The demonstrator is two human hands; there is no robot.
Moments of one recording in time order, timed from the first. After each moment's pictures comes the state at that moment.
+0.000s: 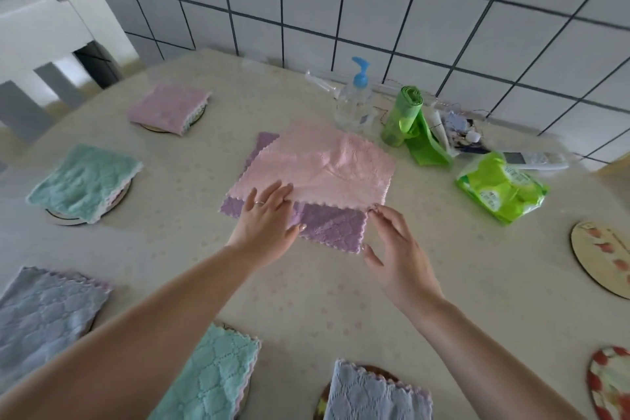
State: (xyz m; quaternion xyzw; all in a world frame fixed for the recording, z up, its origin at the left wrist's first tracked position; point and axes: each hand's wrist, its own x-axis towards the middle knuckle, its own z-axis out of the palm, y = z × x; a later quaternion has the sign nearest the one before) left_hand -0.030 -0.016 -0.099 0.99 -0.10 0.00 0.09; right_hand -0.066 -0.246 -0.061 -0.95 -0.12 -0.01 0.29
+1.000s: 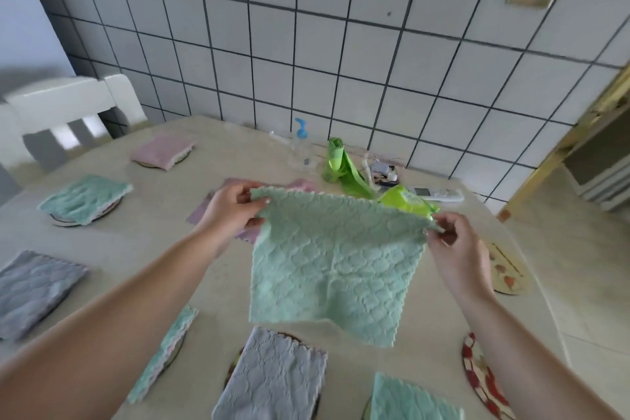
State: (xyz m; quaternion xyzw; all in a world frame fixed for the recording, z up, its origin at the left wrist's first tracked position) left_hand -0.118 -0.121 0.033 0.73 0.13 0.05 0.66; right_hand -0.141 -0.449 0.042 -0.88 0.05 -0.18 0.43
